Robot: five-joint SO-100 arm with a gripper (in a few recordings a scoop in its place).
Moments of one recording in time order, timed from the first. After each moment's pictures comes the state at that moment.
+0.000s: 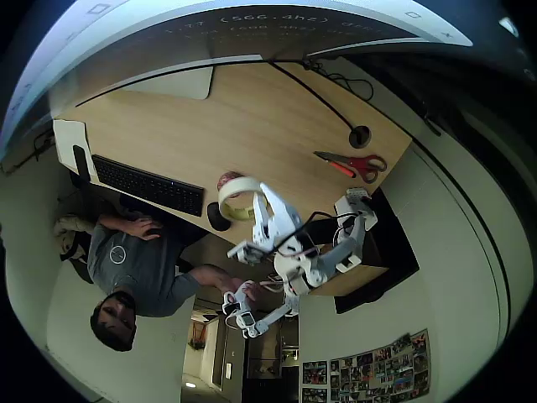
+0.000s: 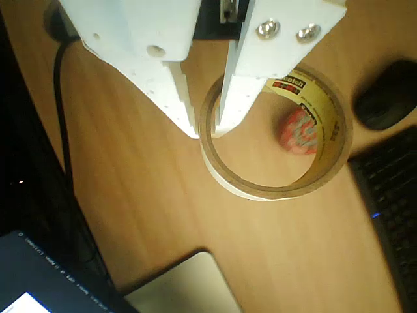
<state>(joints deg) 6.2 72.3 32.8 96.0 -81.6</state>
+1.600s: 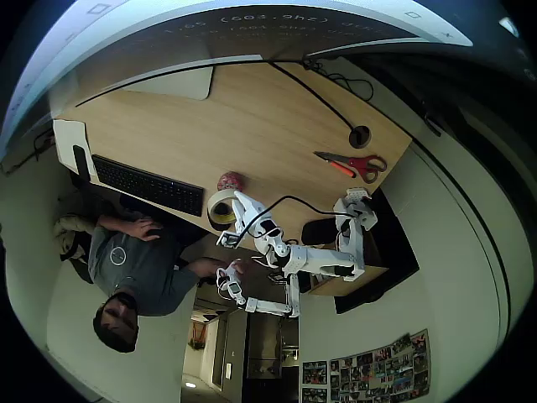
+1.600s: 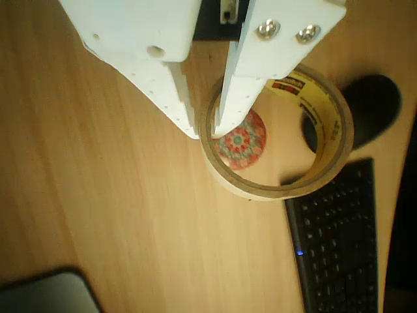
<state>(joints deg) -11.5 86.0 92.0 42.7 -74.2</state>
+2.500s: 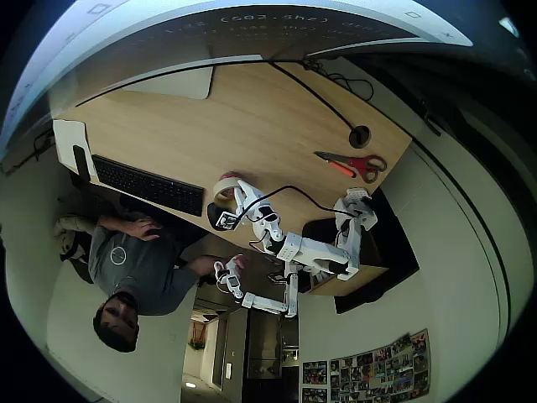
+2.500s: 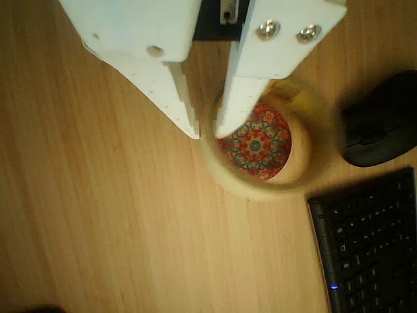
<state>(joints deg) -10.9 79.1 95.2 38.1 -73.9</state>
